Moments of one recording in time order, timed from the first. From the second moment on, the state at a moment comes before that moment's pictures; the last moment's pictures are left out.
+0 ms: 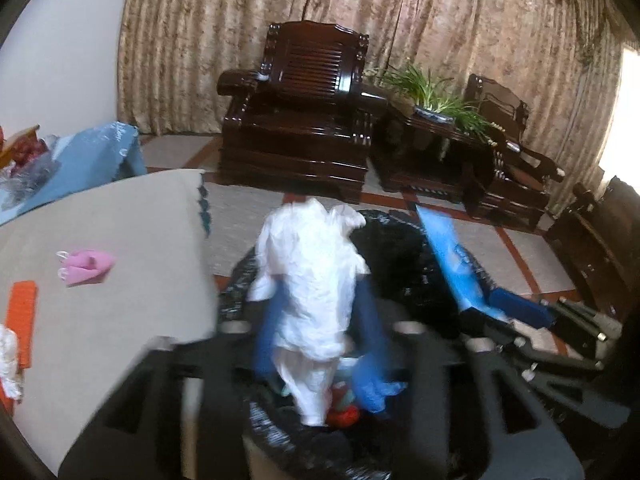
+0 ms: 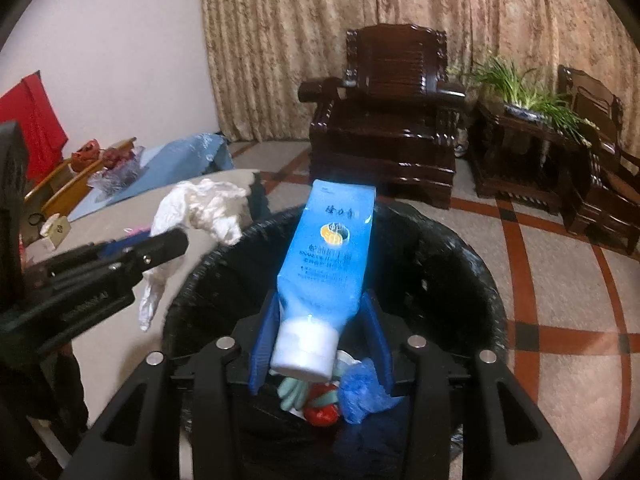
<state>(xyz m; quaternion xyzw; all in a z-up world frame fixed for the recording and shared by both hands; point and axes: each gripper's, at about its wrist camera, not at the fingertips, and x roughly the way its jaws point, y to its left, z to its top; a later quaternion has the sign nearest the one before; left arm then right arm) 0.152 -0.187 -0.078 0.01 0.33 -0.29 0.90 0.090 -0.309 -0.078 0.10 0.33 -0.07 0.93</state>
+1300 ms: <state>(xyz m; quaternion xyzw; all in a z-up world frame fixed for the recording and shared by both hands) 0.147 0.055 -0.053 0.01 0.29 -0.04 0.96 0.156 -0.156 -0.053 0.06 0.28 0.07 0.96</state>
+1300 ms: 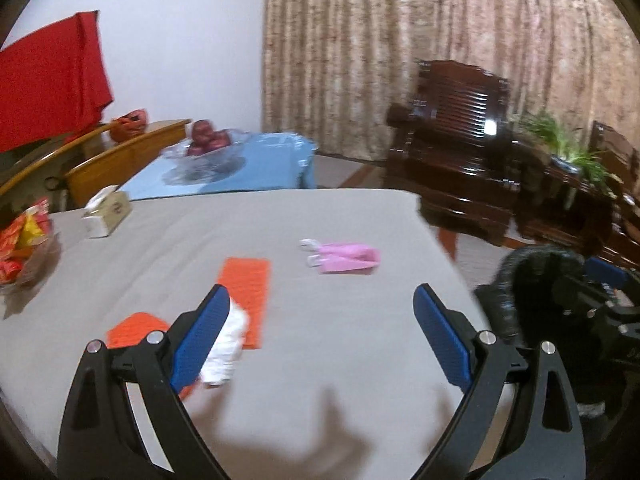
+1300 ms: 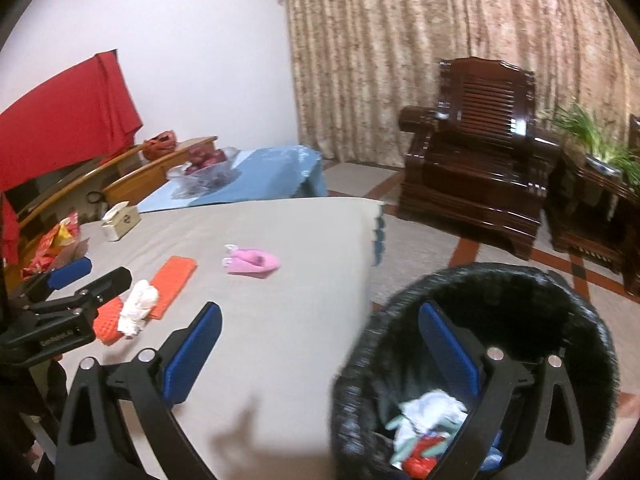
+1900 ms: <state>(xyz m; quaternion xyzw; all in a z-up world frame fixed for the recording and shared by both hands) 0.203 0.120 -0.130 0.00 0.36 0.03 0.93 0.209 -0.081 -0.089 0.03 0.31 0.12 0.94</state>
